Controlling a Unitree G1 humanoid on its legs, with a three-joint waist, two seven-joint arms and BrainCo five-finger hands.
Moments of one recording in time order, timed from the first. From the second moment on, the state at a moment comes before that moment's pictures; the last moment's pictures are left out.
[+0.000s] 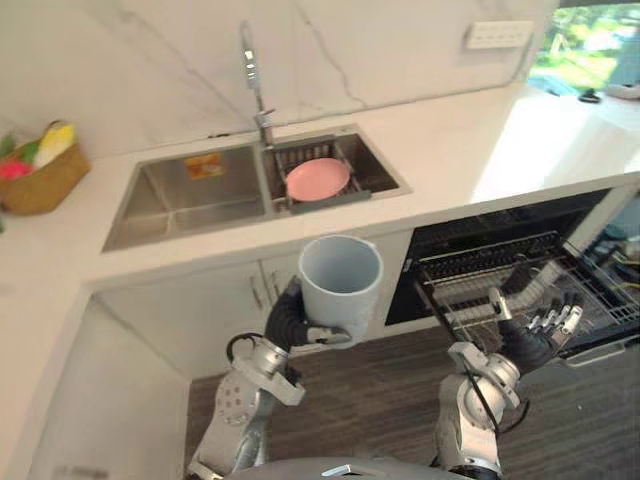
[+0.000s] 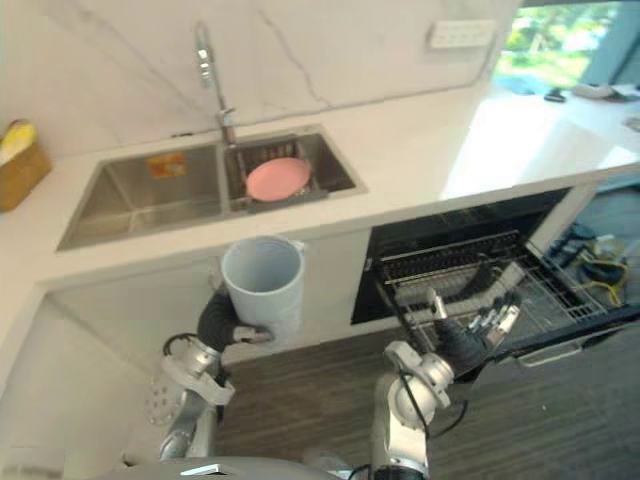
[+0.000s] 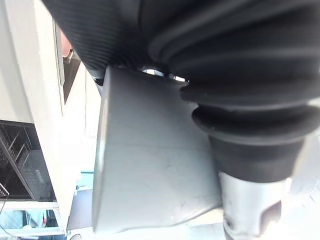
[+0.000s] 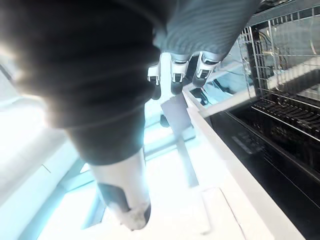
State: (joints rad) left arm 0.19 0.06 -0.48 -0.13 -0.29 -0.45 -0.27; right arm 0.14 0.02 -0.19 0.01 0.15 -0.65 -0.68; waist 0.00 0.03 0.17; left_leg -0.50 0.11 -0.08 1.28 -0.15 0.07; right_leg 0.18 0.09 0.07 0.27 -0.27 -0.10
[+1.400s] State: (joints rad) left arm 0.06 0.06 -0.51 -0.27 -0.30 -0.41 0.02; right arm 0.10 -0.07 0.05 -0.15 0.29 -0.17 -0.33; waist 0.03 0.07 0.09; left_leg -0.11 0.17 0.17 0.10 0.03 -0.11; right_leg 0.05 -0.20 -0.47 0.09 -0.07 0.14
